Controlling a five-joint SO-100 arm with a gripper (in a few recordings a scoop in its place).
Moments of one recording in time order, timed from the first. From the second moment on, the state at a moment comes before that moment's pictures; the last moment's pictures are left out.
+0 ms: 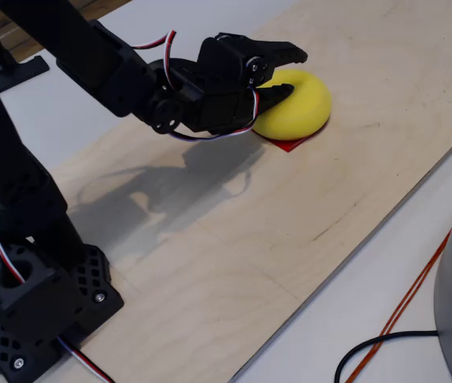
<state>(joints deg) 95.7 85.6 152.1 -35.8 5.8</state>
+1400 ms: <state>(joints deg) 93.6 80.7 137.1 -32.0 5.2</state>
